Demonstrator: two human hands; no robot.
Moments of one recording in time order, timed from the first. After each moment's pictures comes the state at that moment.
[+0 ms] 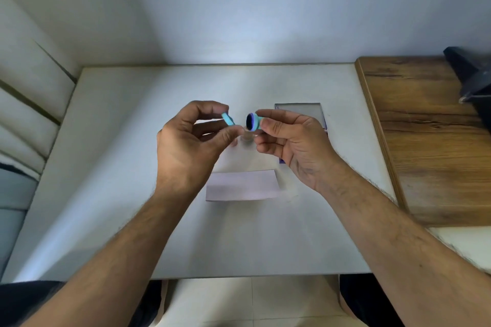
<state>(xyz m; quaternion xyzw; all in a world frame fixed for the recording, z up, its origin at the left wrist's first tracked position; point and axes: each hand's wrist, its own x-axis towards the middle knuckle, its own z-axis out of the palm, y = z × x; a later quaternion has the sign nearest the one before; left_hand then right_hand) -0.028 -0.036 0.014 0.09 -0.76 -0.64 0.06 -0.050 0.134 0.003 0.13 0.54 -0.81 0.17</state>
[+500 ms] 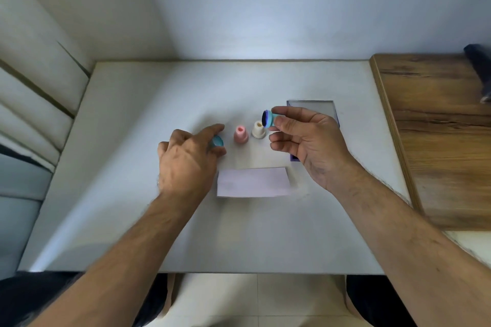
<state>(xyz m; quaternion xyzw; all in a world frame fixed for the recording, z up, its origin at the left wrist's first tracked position) -0.024 -0.067 -0.032 0.06 -0.98 -0.21 0.01 -0.050 0.133 0.001 0.16 0.58 -0.79 0.14</state>
